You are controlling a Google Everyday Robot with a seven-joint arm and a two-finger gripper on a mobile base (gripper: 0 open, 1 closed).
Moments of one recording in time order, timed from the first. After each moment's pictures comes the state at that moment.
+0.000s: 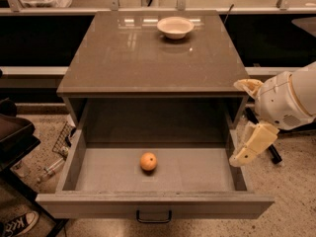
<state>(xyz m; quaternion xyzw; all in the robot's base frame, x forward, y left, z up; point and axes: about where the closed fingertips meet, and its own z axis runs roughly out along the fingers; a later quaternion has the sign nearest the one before) 0.442 -0.169 0.867 -0.60 0.73 0.11 0.30</state>
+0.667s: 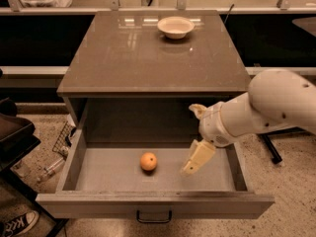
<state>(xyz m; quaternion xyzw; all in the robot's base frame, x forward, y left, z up) 0.475 -0.081 0.764 -0.61 0.72 0.15 0.30</state>
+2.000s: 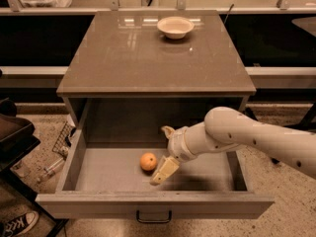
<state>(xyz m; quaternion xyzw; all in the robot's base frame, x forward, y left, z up) 0.507 0.000 0.640 -0.59 0.70 0.24 0.32</state>
